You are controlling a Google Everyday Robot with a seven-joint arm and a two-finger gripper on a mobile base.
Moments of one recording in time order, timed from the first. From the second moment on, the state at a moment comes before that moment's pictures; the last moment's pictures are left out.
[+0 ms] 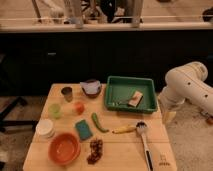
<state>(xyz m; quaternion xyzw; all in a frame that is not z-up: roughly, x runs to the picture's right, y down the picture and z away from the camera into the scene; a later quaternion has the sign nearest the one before) 0.285 0.105 0.684 -0.28 0.02 0.02 0.96</state>
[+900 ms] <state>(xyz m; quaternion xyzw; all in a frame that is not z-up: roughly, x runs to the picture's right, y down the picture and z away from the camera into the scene) 0.272 0.100 0.694 -0.27 0.03 0.02 0.96</state>
